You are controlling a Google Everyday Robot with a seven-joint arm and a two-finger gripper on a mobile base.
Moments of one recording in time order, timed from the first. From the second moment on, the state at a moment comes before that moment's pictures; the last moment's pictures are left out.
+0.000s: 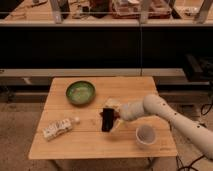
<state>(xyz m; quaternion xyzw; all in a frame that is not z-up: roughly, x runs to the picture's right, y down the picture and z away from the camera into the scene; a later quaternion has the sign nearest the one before) 0.044 0.126 0.793 -0.21 -0.40 0.14 0.88</state>
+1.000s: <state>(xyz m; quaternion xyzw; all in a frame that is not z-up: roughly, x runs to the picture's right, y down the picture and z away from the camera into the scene) 0.084 0.045 0.928 -0.23 -0.33 0.24 0.88</state>
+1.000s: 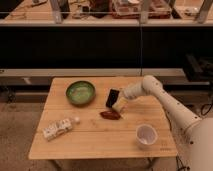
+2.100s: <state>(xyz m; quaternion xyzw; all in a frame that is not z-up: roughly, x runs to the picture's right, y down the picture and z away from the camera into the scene) 0.084 0.078 0.917 -0.25 -0.33 0.21 0.89</state>
